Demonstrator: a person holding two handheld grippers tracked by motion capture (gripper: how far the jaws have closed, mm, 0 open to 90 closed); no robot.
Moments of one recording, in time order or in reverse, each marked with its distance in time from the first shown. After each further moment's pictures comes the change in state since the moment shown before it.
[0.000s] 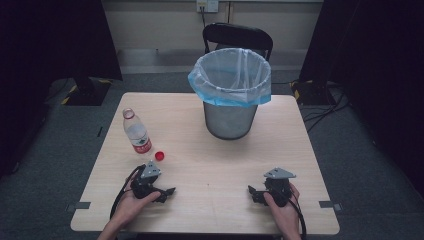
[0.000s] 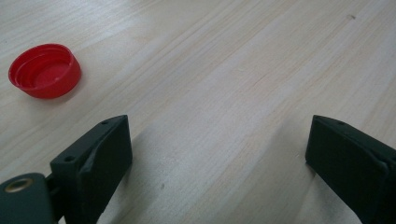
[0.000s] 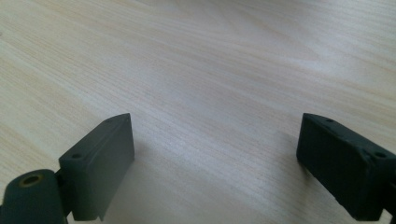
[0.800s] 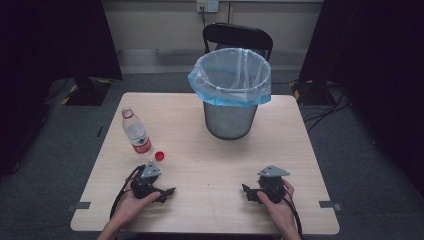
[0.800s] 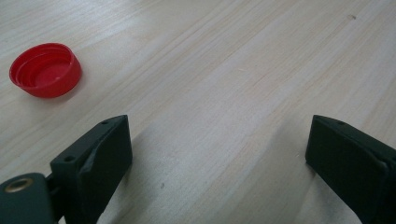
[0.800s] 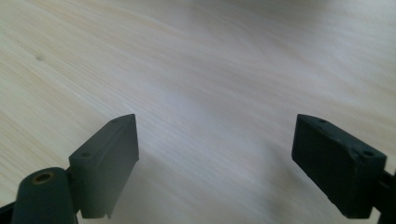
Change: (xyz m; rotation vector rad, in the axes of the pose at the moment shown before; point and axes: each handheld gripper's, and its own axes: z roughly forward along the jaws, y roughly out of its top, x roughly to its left) left arm -0.002 0.000 0.000 -0.010 0.004 -0.019; right arm 0.017 0.017 0.004 -0.023 0.045 -0.024
